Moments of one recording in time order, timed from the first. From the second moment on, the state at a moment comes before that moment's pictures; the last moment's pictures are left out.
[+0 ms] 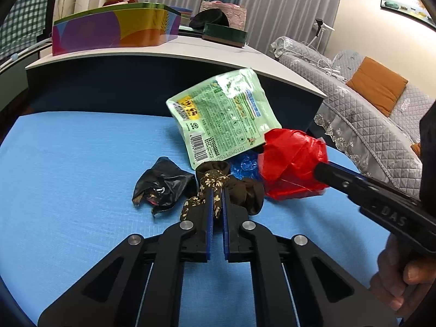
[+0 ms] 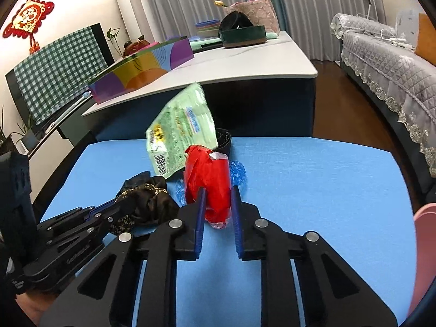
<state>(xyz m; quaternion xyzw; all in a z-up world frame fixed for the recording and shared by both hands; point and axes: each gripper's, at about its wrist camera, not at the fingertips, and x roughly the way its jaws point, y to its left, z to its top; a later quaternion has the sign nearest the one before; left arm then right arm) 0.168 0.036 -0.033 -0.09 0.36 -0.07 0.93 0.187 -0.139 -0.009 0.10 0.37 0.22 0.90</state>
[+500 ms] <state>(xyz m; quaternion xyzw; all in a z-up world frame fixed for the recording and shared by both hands) 0.130 0.025 0.008 -0.08 0.32 -0.10 0.94 0.115 -0.170 0.044 0.08 0.34 0.17 0.92</state>
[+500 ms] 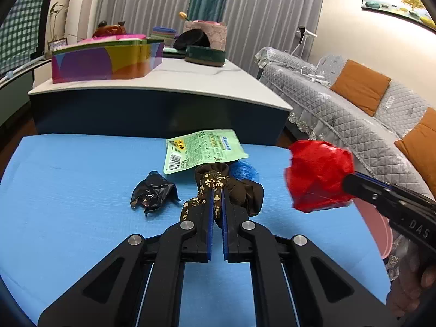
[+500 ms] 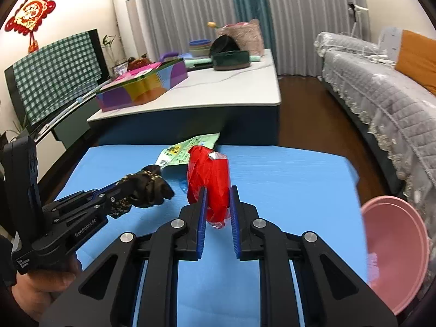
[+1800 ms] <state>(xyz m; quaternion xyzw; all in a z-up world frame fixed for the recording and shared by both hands) 0.077 -0.087 0.031 -0.02 0.29 -0.19 0.94 0.042 -0.329 0.070 0.13 0.27 -0.01 0.95</state>
